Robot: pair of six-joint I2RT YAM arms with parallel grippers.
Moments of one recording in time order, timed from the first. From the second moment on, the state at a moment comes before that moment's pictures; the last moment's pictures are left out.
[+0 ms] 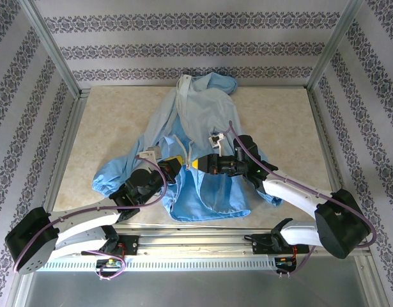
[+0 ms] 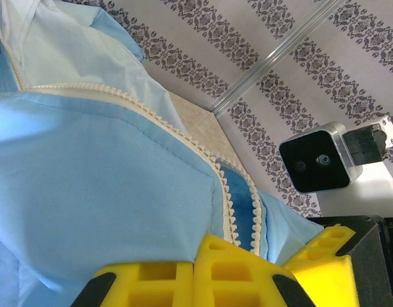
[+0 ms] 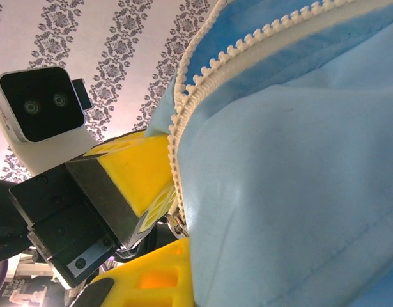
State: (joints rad) left arm -0.83 1.05 0.35 0.60 -0.22 -0.77; right arm 0.60 1.27 0.64 0.26 -0.76 0.84
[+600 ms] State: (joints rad) left arm -0.84 1.10 0.42 0.46 -0.24 -0.72; right arm 0.59 1.28 0.64 0.26 -0.74 0.84
